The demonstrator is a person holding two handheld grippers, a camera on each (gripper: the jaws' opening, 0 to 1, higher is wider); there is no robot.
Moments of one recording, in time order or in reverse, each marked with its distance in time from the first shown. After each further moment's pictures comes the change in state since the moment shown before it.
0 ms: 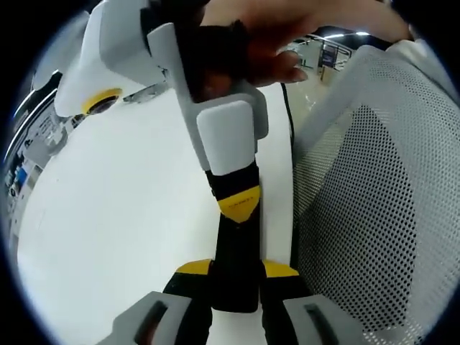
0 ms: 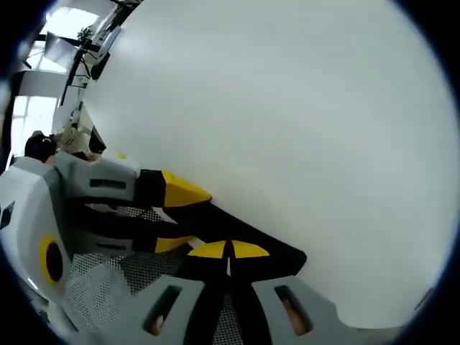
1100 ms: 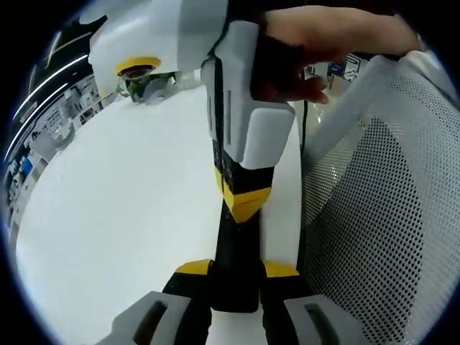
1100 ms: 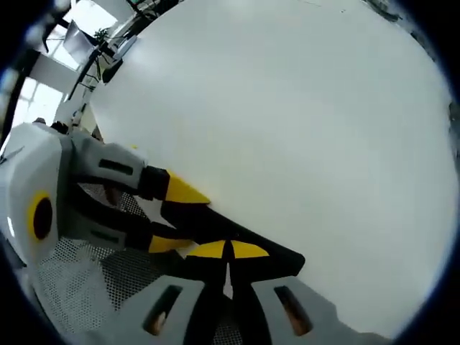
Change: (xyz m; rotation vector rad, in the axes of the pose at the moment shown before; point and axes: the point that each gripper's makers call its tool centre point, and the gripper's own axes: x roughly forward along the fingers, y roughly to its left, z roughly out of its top) left arm 0.006 0.001 0.008 -0.042 -0.038 0.031; right arm -0.007 -0.014 0.000 -0.085 -0.213 -0.050
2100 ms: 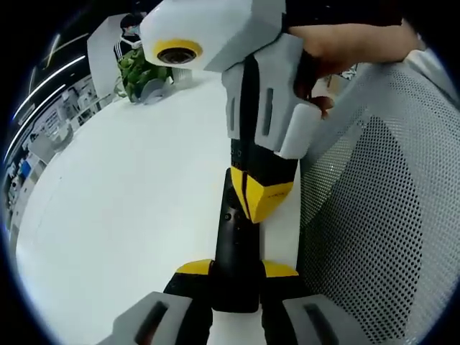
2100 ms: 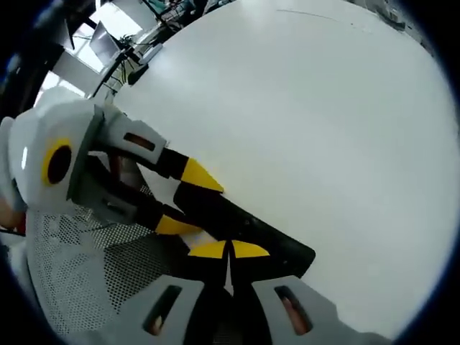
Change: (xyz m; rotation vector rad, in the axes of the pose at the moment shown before) left arm 0.001 0.001 0.001 0.012 0.007 -0.010; right arm 0.001 0.008 -0.009 -0.072 -0.079 0.109
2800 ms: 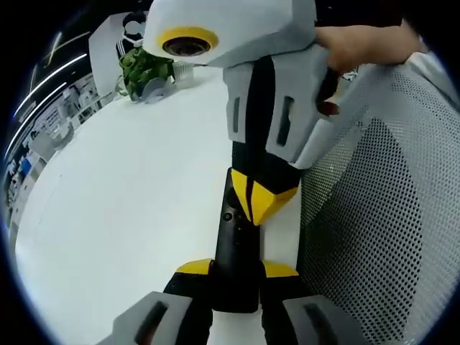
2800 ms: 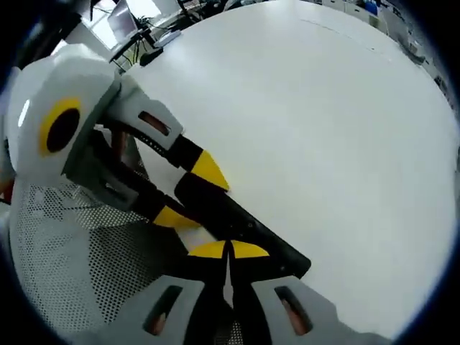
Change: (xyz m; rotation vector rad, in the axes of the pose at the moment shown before) left arm 0.001 0.001 0.000 -0.010 0.001 -0.001; right arm 0.003 0.002 -0.003 -0.175 0.007 -0.076
